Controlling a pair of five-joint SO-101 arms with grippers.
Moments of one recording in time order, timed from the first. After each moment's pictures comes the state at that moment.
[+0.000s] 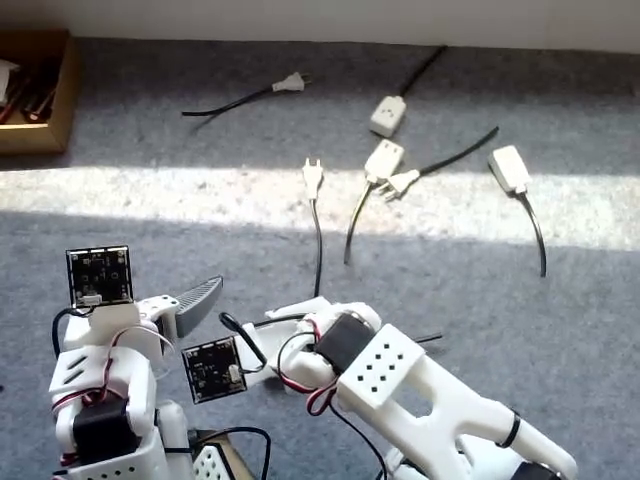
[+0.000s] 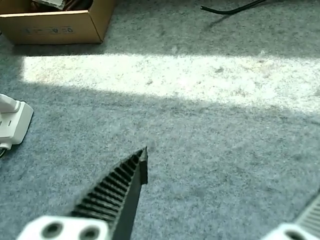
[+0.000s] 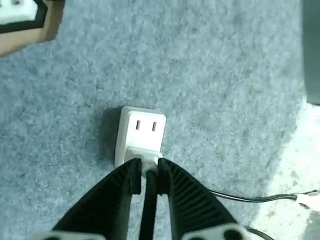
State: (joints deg) left arm -20.9 -103.3 77.3 68.8 -6.5; right arm -55.9 -30.8 49.5 58.6 61.2
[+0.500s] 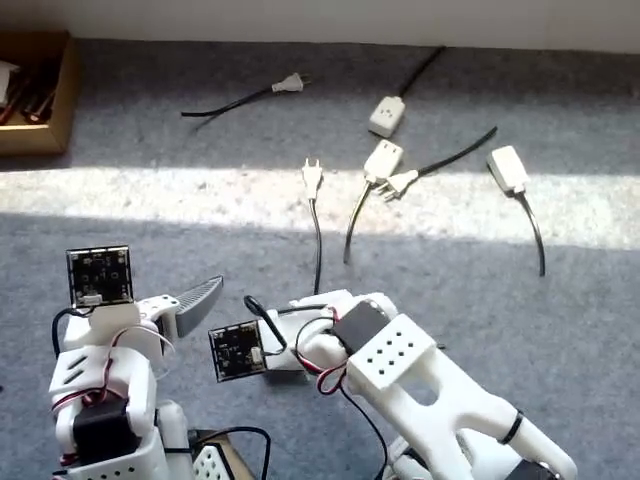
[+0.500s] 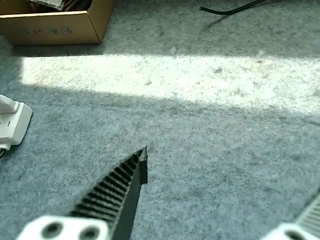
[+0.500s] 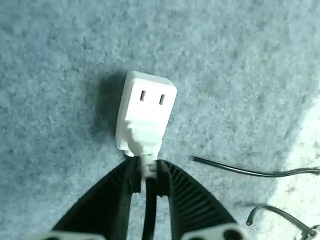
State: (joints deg) left arm -20.8 -103.3 77.4 68.8 -6.5; right arm -47.9 -30.8 53.5 58.2 65.0
